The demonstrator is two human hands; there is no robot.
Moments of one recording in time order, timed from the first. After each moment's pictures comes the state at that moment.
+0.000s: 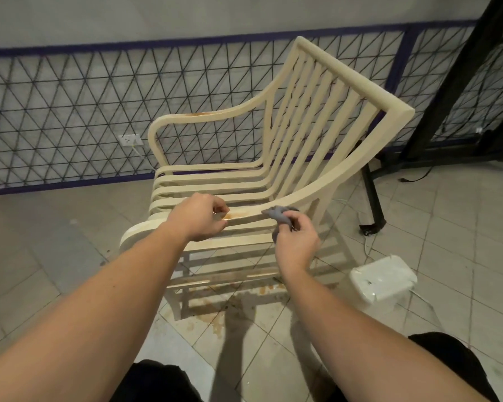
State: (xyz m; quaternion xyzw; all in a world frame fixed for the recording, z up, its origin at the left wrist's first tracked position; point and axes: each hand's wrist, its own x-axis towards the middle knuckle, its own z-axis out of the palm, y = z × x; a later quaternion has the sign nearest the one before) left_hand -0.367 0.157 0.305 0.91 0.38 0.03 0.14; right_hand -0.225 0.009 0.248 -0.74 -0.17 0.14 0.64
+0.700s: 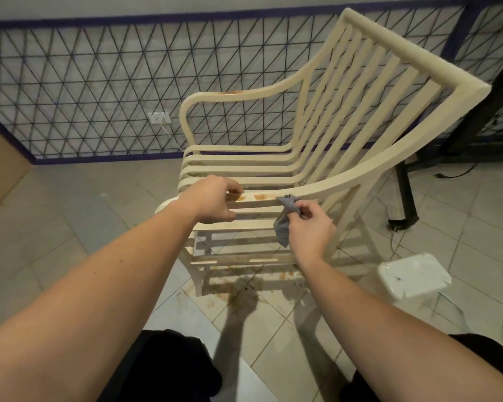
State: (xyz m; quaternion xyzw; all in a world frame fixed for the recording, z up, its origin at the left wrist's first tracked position) left_hand -0.411 0.168 0.311 0.92 0.36 0.01 0.13; right_hand -0.260 0.022 0.252 -0.75 -0.24 0.15 0.60
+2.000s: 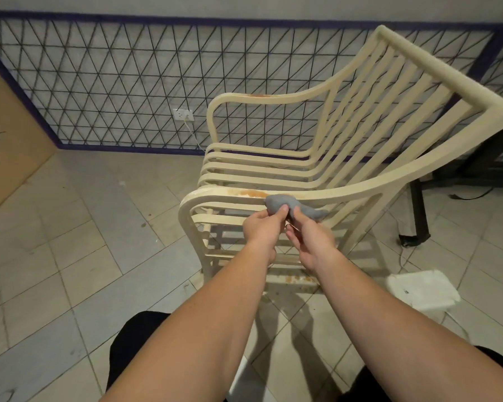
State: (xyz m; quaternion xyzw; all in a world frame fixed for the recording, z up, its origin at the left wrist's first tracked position) left_hand -0.362 0.068 0.249 0.31 0.55 0.36 0.68; right_hand -0.279 0.025 0.257 -0.56 -0.01 0.50 0.65
